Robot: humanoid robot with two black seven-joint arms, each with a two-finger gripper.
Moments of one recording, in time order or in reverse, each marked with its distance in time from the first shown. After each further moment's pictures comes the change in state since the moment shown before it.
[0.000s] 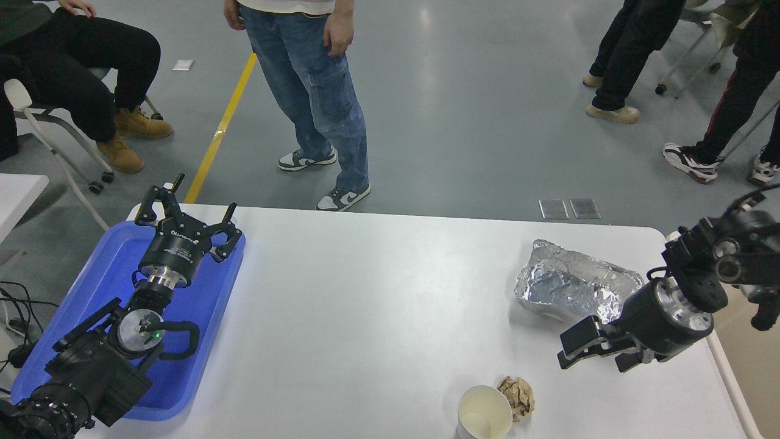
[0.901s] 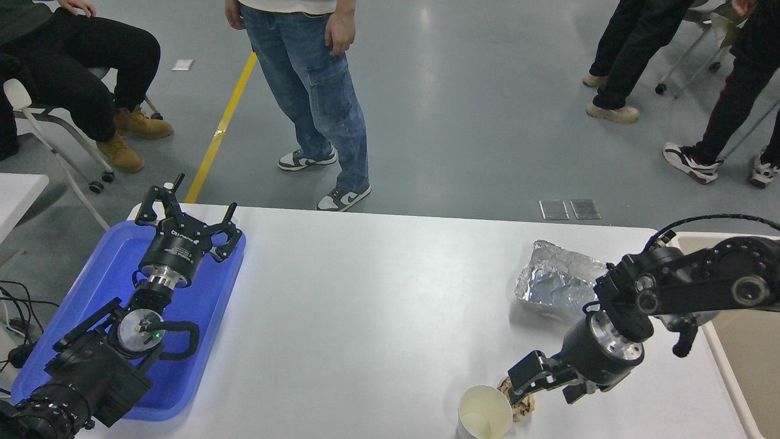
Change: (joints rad) left arm 0.000 0.000 0.000 0.000 0.000 0.000 0.000; right arm -0.225 0.165 0.103 -0.088 0.062 -0.076 -0.003
